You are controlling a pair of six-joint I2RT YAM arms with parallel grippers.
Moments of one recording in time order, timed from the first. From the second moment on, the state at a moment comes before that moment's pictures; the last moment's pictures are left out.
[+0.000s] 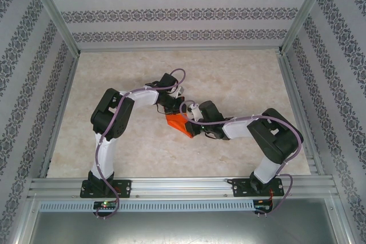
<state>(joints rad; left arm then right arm) -0.49 2.12 1.39 -0.42 0.56 -0.56 0.63 1.70 0.63 0.29 -0.35 0.29</state>
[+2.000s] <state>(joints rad) -0.50 2.14 1.47 -0.51 0.54 -0.54 0.60 1.76 0.68 0.27 -0.40 0.29</state>
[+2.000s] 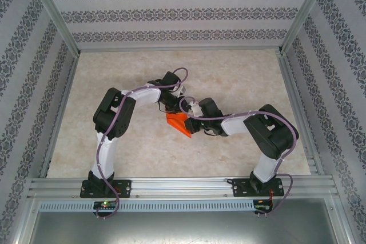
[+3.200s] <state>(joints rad) -0.49 1.80 1.02 -0.23 0.61 -0.67 0.60 1.76 0.68 0.27 -0.41 0.29</state>
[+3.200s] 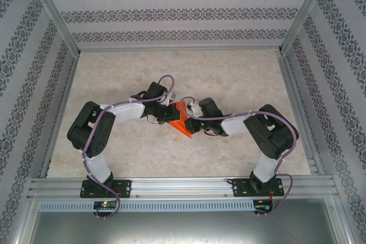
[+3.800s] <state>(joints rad) -0.50 1.86 0.99 -0.20 0.56 -0.67 0.60 1.76 0.68 0.27 -0.41 0.29</state>
